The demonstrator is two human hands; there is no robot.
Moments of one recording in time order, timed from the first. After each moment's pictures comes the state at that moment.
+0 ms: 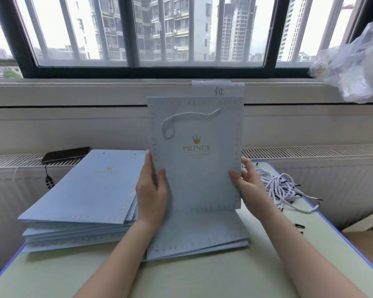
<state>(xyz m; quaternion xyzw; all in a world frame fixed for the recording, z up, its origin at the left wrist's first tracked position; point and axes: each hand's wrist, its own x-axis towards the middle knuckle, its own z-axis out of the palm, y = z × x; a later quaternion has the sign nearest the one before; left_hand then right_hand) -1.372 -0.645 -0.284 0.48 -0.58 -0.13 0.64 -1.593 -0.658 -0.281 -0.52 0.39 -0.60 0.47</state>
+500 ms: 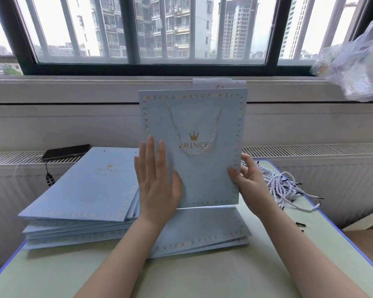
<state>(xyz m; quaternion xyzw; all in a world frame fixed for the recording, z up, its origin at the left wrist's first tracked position) -1.377 -0.643 -0.279 0.45 -0.68 0.18 0.55 -1.588 -0.653 -0.273 -0.54 0.34 -0.61 0.47</state>
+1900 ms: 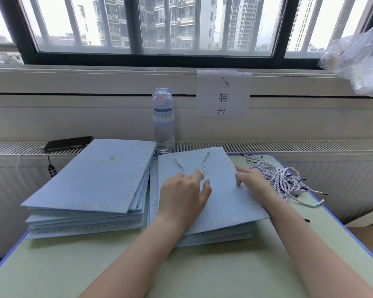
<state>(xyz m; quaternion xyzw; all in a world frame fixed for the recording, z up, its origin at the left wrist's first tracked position) -1.407 -0.625 -0.283 0.53 -0.78 0.12 0.32 -1.593 -0.655 -0.266 -0.53 0.62 -0.40 0.42</state>
